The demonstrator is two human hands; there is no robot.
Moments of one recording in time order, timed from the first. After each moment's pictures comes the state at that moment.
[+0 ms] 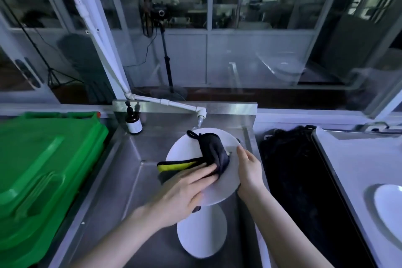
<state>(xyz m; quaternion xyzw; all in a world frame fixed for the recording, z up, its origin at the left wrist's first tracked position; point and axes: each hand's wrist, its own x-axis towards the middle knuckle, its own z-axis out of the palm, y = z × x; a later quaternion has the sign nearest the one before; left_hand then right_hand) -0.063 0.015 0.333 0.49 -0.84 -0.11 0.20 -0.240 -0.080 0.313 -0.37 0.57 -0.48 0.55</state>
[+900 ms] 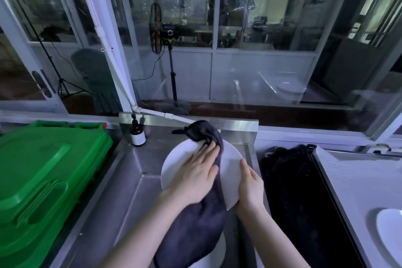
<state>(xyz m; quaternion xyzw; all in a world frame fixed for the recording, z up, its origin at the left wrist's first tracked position) -0.094 -0.048 0.350 0.64 -0.75 -0.07 0.17 -0.239 -0.065 0.332 -0.32 0.55 -0.53 0.56</state>
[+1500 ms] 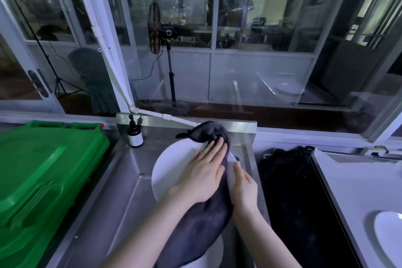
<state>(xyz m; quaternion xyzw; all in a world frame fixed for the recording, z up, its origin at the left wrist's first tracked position) -0.109 -0.059 0.357 0.62 -0.77 0.01 0.15 -0.230 -0.059 0.341 -0.31 0.55 -0.52 0.58</state>
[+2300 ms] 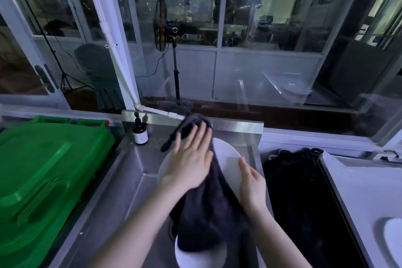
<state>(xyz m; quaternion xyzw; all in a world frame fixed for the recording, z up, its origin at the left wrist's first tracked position) -0.070 -0.070 0.364 0.71 -0.69 0.06 0.09 -0.229 -0.071 0.343 -0.36 0.54 -0.53 0.55</state>
